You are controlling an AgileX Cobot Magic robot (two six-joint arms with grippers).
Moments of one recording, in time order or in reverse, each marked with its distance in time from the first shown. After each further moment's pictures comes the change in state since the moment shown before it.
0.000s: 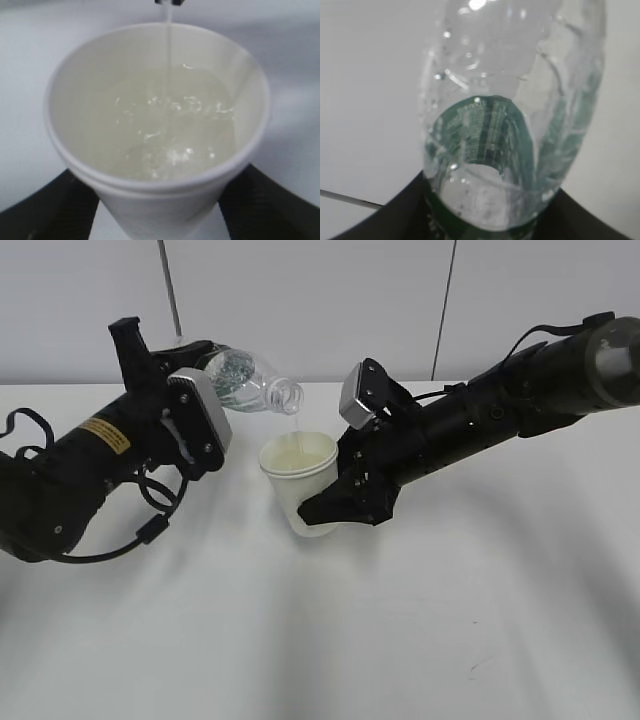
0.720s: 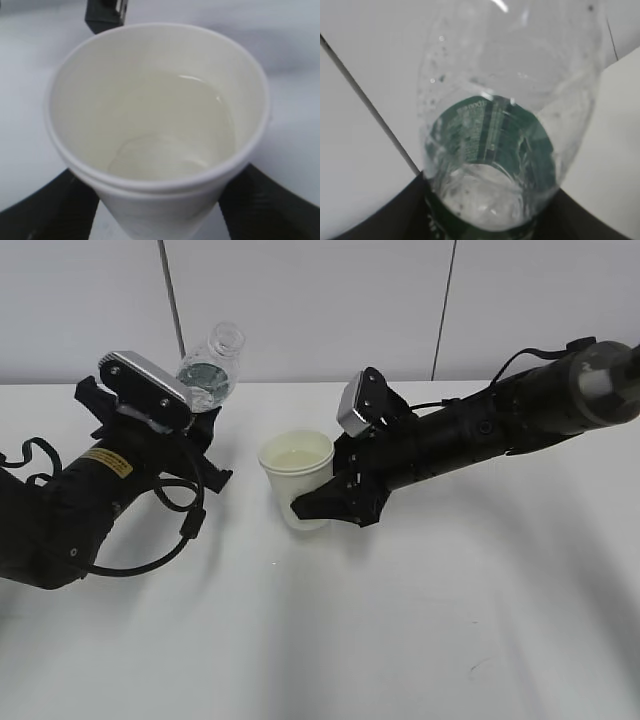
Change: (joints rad) left arm -0.045 0.037 0.047 -0.214 0.005 -0.722; right arm -0.005 0.056 0.006 0.176 0.045 -0.158
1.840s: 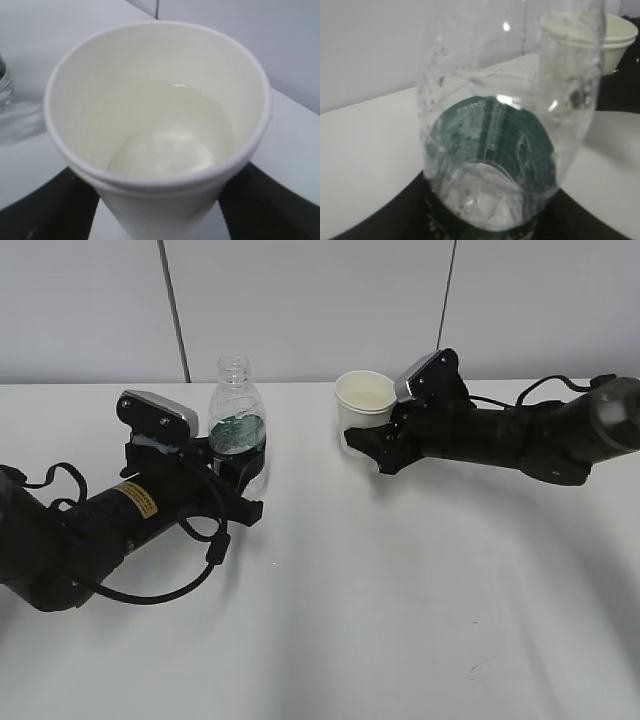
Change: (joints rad) left arm 0.000 0.076 0.001 0.257 0.061 -0.511; right arm -0.122 0.113 0.010 0.673 0.093 -0.508
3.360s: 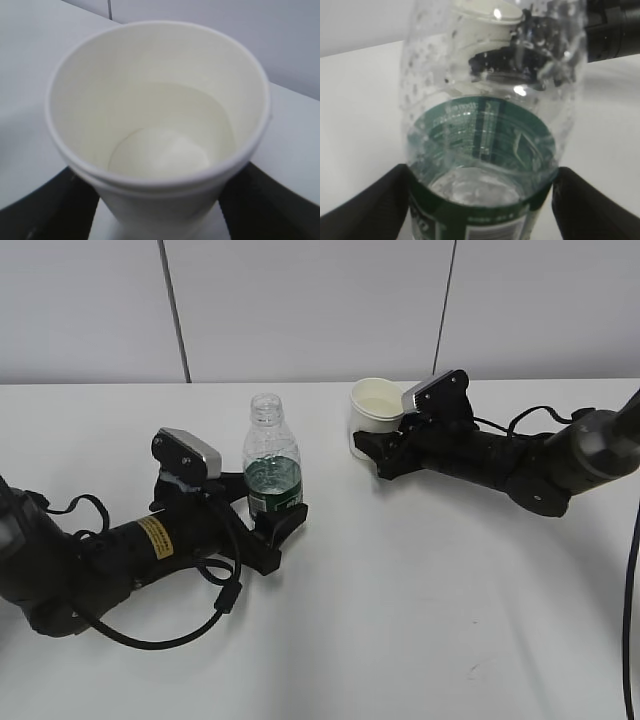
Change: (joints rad) left arm 0.000 0.101 -0.003 0.268 -0.083 -0.151; right arm -0.002 0.095 0.000 0.257 -0.058 -0.138
